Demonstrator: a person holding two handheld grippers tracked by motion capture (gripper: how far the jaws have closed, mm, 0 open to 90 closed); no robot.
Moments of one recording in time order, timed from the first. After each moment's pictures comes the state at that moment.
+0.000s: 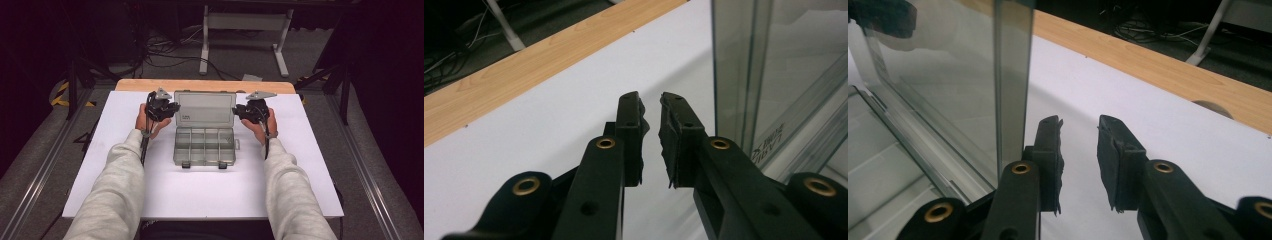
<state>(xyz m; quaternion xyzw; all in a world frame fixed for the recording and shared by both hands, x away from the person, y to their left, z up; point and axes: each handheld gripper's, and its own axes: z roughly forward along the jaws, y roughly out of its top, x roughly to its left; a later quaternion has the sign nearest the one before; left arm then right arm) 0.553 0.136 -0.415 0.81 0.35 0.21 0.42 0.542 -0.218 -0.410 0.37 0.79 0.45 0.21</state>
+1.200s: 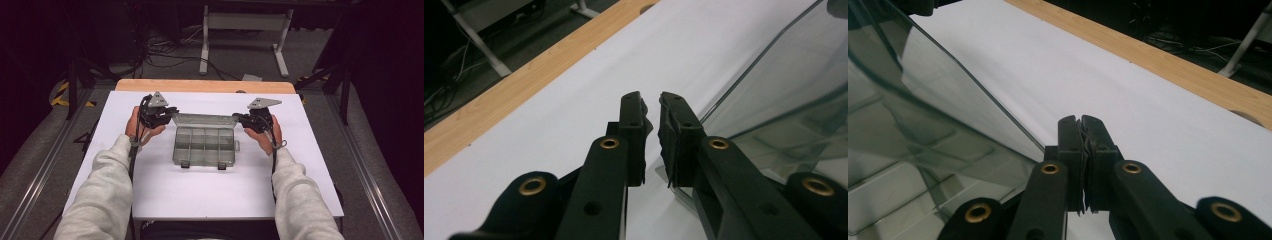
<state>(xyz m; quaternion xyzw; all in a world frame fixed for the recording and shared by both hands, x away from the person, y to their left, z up) 0.502 0.144 -0.384 0.84 0.27 0.22 0.41 0.496 -0.217 -0.394 0.31 0.81 0.46 0.19</state>
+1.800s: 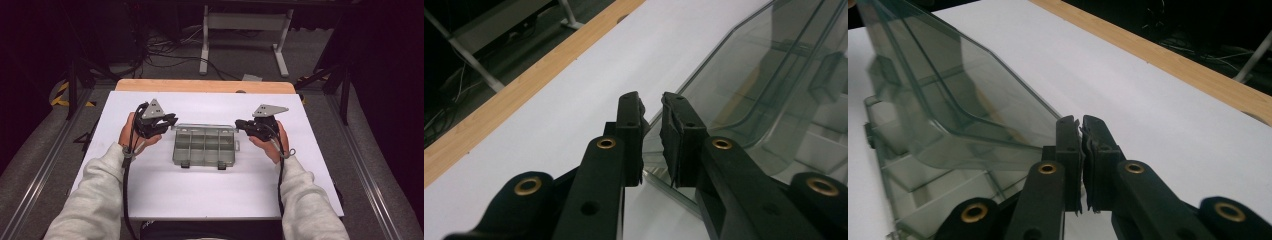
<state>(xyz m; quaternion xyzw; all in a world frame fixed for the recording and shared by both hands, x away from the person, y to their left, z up) 0.463 0.149 -0.374 0.85 0.23 0.23 0.43 0.463 -0.225 -0.386 0.28 0.82 0.46 0.19</state>
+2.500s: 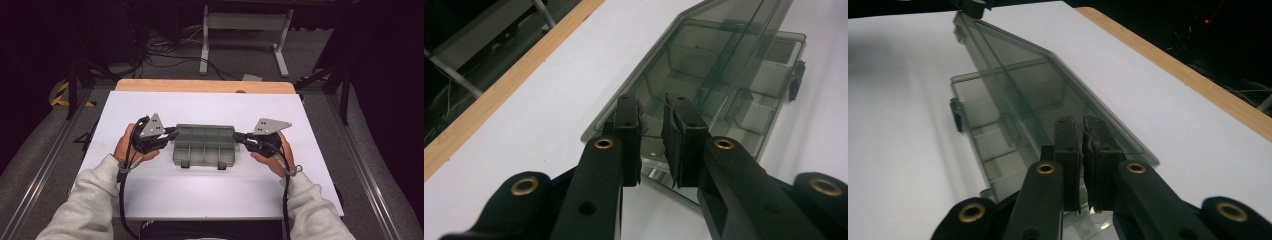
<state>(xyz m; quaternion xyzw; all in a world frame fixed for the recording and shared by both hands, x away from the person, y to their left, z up) 0.418 0.147 -0.376 0.87 0.17 0.23 0.41 0.410 -0.216 -0.375 0.20 0.84 0.47 0.20</state>
